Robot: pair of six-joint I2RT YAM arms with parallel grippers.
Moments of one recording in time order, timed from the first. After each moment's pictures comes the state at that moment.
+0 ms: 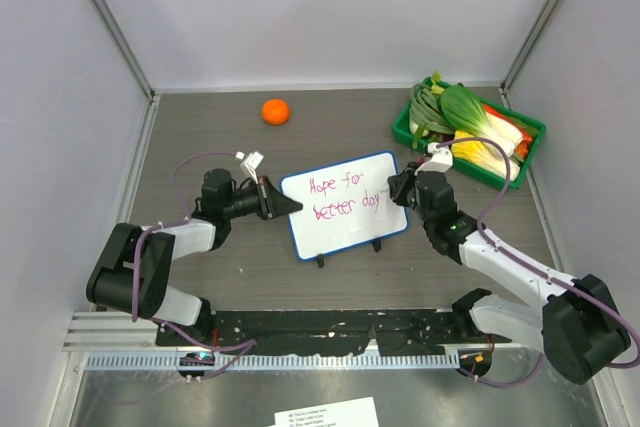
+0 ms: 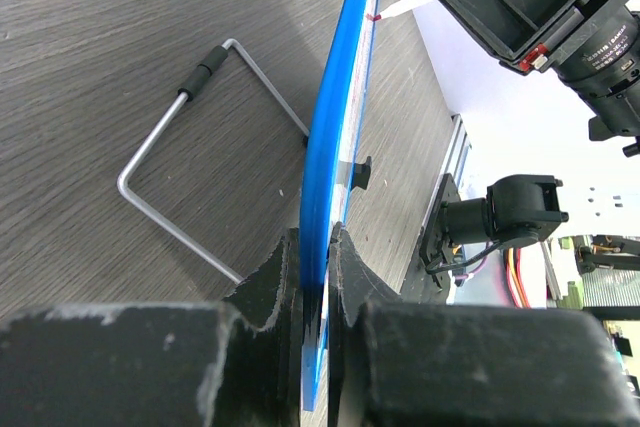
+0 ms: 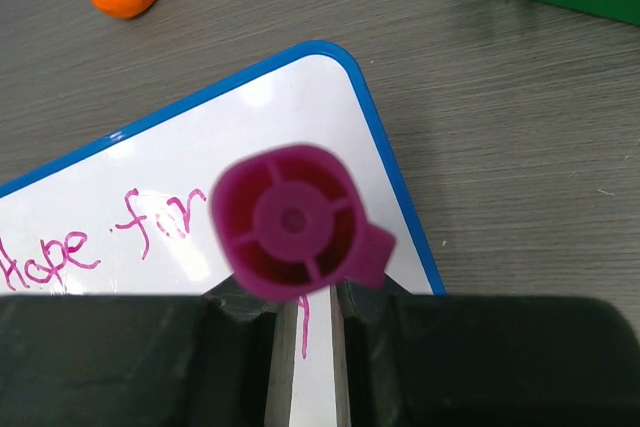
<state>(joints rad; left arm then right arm) -0.27 1.45 0.45 0.66 0.84 -0.69 0.51 1.07 0.52 0.19 0.29 0.55</state>
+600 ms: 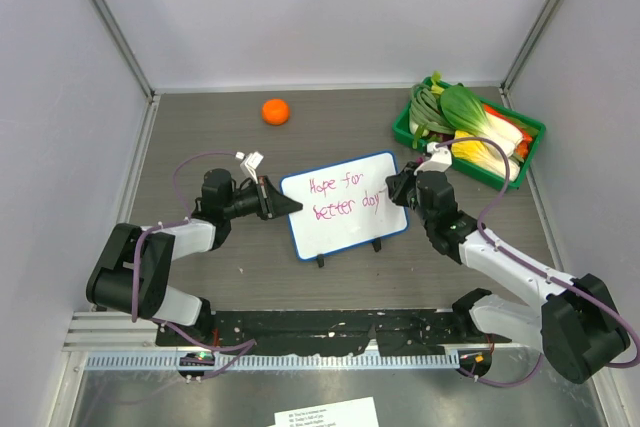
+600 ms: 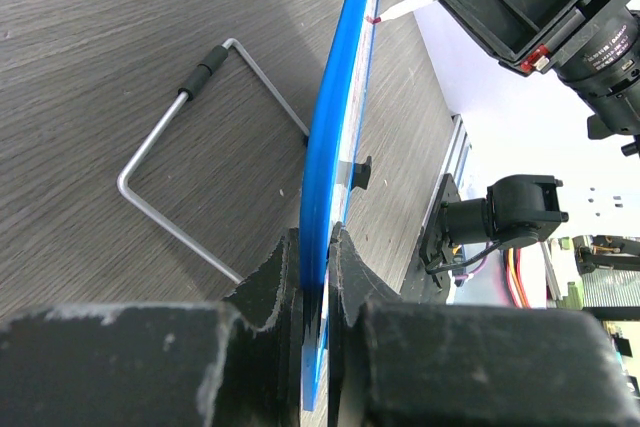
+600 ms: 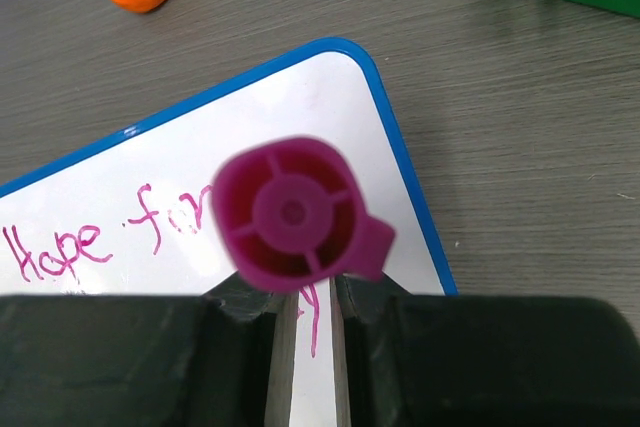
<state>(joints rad) -0.27 1.45 0.45 0.66 0.84 -0.69 0.51 1.08 0.52 0.21 0.25 0.55</state>
